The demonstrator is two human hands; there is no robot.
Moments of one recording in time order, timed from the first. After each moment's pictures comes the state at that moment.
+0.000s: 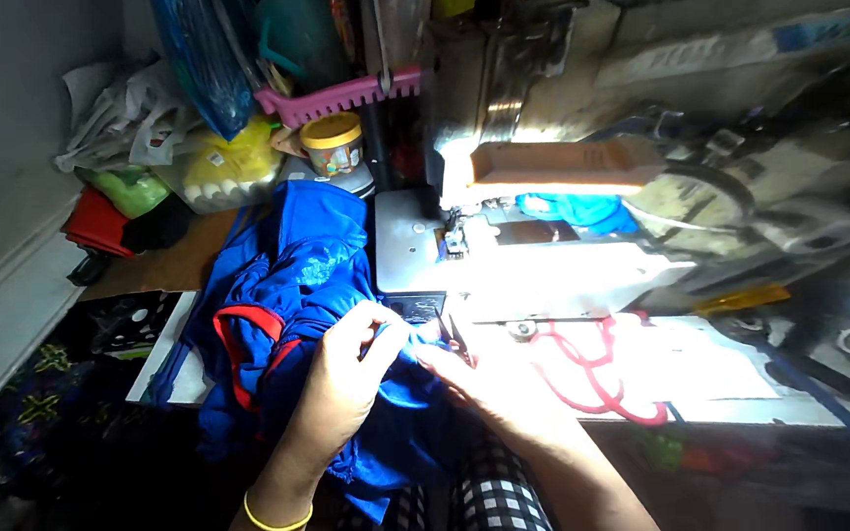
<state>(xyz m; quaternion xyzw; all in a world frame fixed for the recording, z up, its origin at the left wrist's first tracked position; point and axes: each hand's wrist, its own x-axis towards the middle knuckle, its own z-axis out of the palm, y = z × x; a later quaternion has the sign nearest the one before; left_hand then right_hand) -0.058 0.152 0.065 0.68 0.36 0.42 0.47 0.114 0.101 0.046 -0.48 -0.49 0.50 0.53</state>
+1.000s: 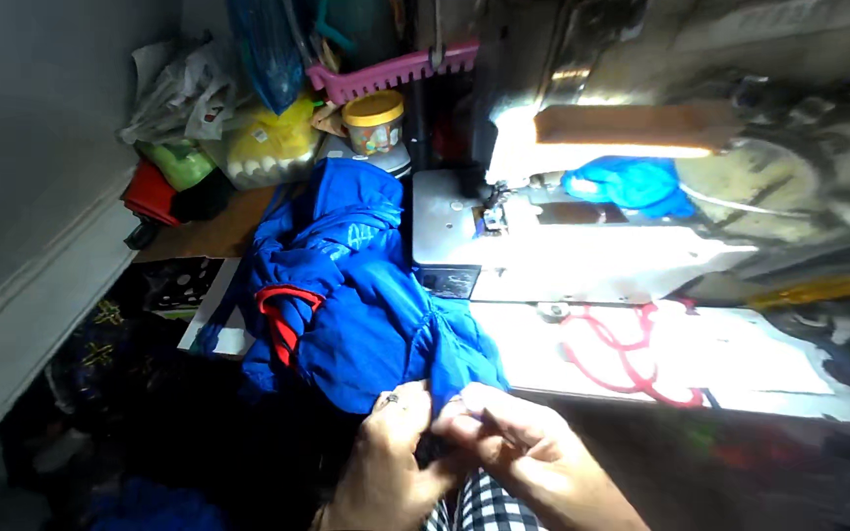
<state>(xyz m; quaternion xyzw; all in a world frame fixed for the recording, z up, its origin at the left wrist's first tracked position) -0.088 0.059 0.024 0.81 0.34 0.39 0.27 0.094 0.025 0.025 -0.37 -0.58 0.49 0.54</state>
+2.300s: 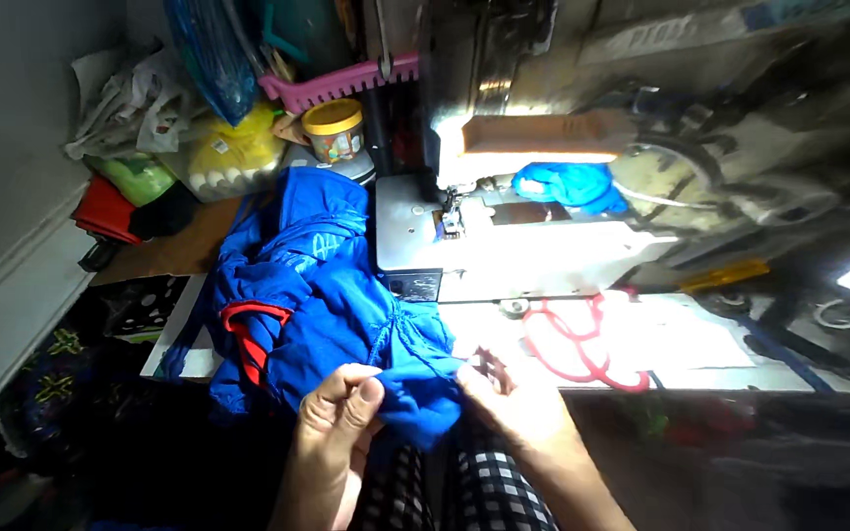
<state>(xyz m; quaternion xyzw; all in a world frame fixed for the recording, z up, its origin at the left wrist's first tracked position) -0.083 0.075 0.046 0.44 0.24 0.53 0.68 0.102 0.047 0.014 -0.51 -0.44 0.36 0.64</state>
